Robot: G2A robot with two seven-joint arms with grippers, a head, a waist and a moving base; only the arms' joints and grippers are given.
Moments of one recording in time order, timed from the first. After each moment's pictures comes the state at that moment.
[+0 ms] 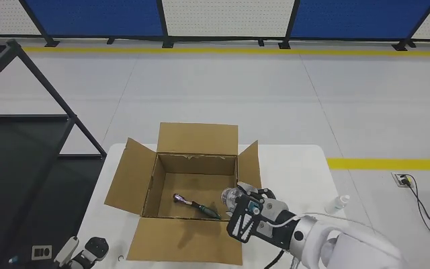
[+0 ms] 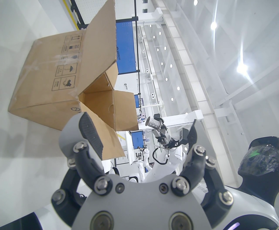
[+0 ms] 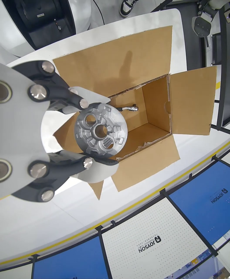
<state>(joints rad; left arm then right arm) 1.92 -1.13 -2.00 -1.95 -0.65 -0.42 -0.70 -0.94 -1.13 1.16 -2.31 -1.15 -0.46 1.03</state>
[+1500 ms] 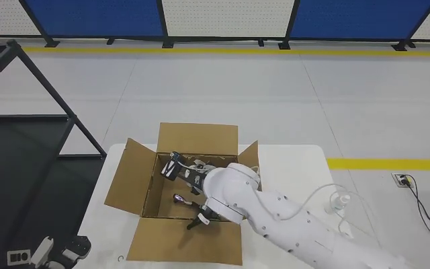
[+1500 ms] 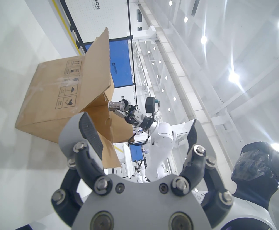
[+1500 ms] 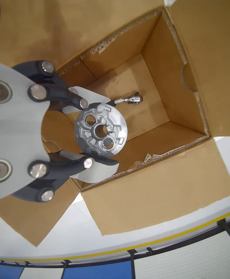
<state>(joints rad) 1.95 -1.14 -2.07 -1.95 -0.71 -0.44 -0.67 -0.22 -1.43 0.49 -1.41 -1.04 -0.04 1.09</state>
